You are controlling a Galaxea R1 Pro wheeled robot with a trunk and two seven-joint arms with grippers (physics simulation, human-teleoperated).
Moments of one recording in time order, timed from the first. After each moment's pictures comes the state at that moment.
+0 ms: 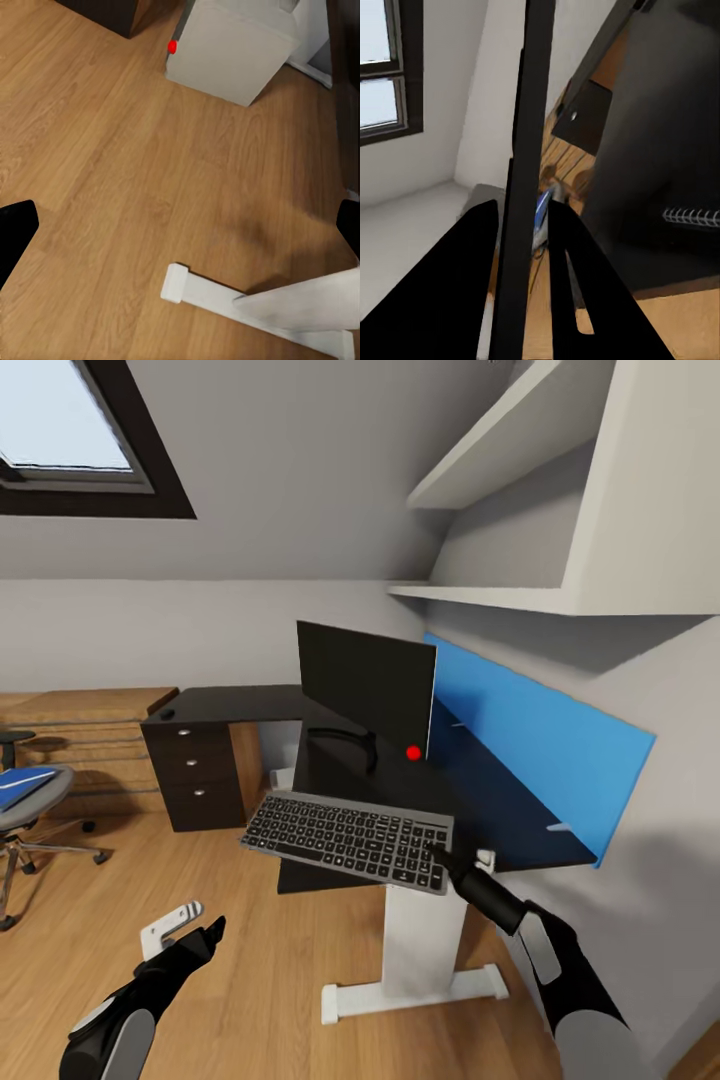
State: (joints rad) left arm -0.05 -0.02 0.13 -1.61 0.50 0.52 0.28; right arm -0.57 0.05 -0.41 -0.77 -0.42 0.57 0.93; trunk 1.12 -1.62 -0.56
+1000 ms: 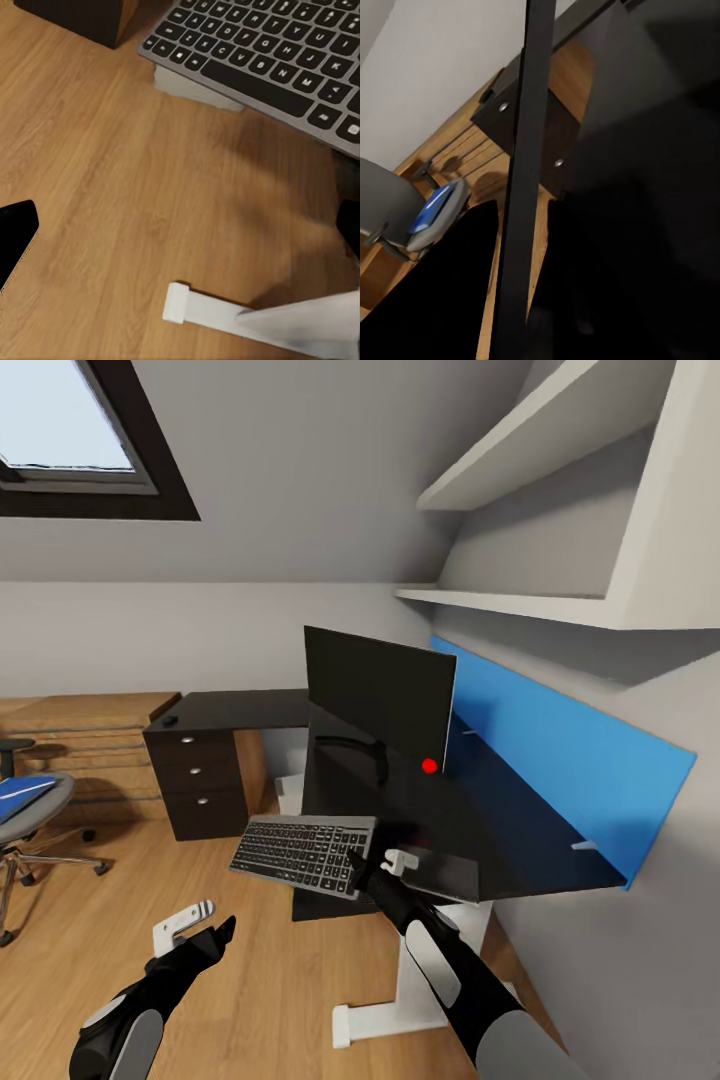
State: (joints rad) left arm -0.05 0.00 0.07 -1.61 0.50 0.52 0.28; right arm -0.57 0.17 0.30 -0.74 -0.69 0.00 0.29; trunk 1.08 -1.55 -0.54
